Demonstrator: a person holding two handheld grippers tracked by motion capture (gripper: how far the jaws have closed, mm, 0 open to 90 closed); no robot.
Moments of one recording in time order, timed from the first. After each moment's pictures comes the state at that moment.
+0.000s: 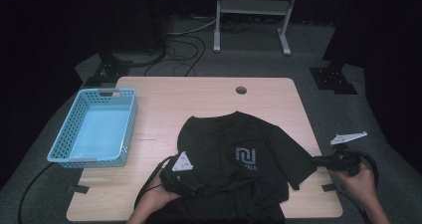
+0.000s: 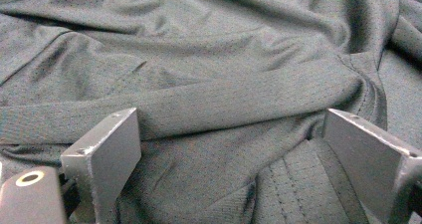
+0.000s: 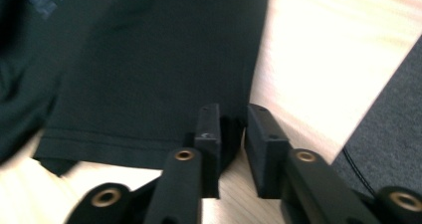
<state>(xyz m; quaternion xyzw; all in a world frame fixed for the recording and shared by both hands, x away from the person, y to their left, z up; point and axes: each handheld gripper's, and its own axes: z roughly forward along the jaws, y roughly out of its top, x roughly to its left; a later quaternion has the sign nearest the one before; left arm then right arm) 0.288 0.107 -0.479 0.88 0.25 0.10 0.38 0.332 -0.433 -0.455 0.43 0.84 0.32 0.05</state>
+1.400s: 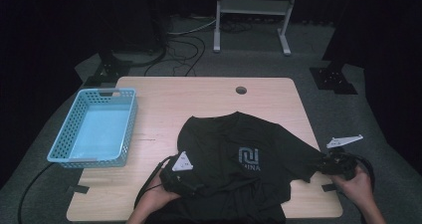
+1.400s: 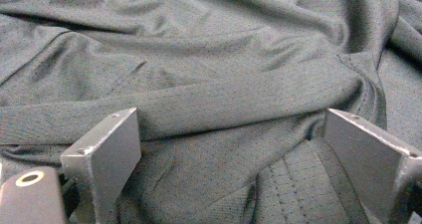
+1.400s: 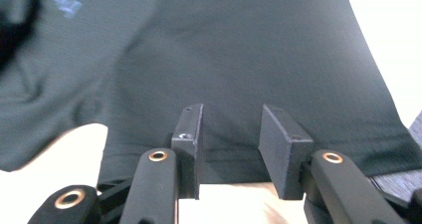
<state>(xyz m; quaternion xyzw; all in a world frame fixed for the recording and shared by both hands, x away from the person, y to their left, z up) 0.289 0.107 -0.479 0.89 0.25 0.09 0.38 0.325 -0.422 -0.461 0.43 0.84 0.33 0.04</state>
